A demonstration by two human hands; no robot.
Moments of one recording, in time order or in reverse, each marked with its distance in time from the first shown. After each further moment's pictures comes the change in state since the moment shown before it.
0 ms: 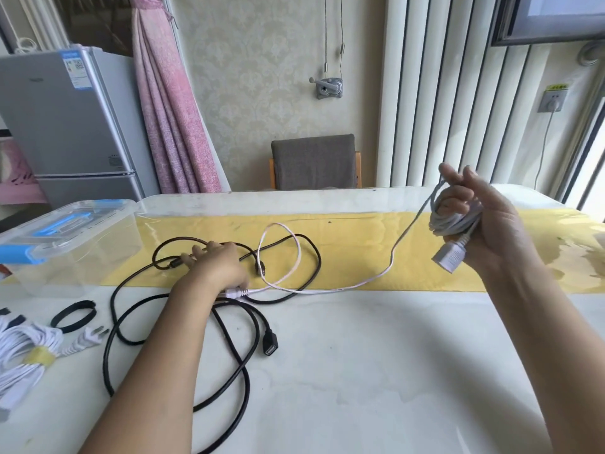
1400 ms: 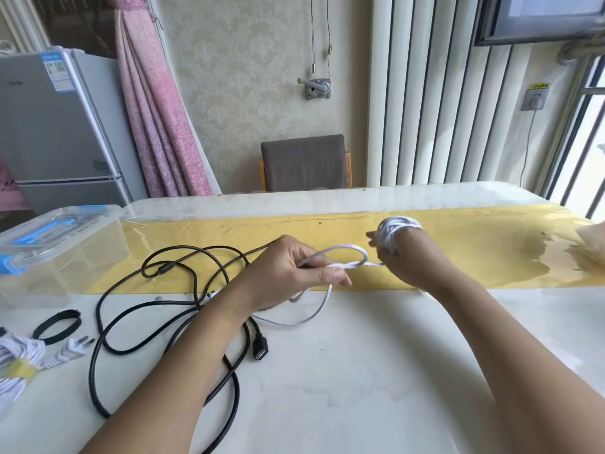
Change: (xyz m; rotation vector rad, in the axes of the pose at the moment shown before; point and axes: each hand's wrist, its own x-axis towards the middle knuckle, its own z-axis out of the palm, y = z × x) left_hand -0.080 0.059 -0.012 -0.886 -0.221 1.004; right_hand 0.006 0.055 -0.029 -1.790 -0.184 -0.255
